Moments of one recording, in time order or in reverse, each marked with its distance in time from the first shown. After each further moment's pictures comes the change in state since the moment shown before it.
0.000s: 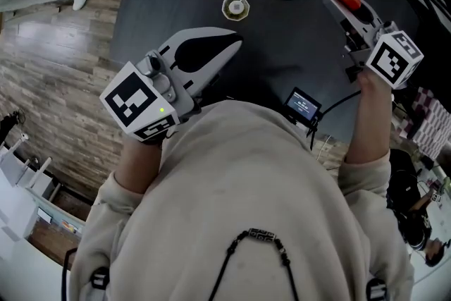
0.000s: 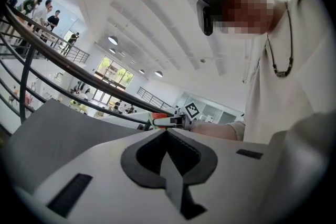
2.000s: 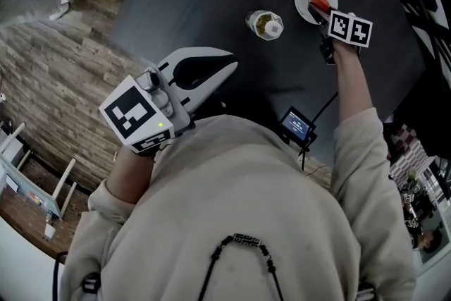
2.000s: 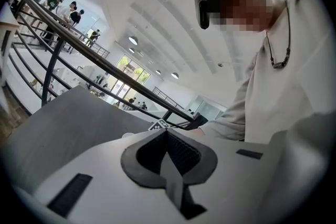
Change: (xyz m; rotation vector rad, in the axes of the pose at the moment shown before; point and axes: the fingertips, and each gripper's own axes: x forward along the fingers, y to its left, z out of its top) left arm -0.052 0.048 -0.040 -0.138 -0.021 0.143; right arm 0.155 -0.164 -0.157 0.007 0.490 -0.303
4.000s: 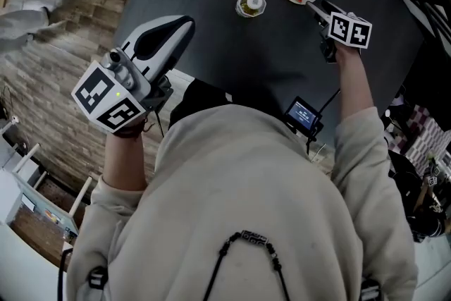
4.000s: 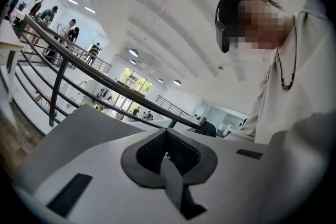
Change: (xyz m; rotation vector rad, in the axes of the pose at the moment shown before) left arm -0.039 0.001 0.039 0.069 -0.085 0.082; right arm -0.071 -0.003 -0.030 0.024 -0.179 -0.005
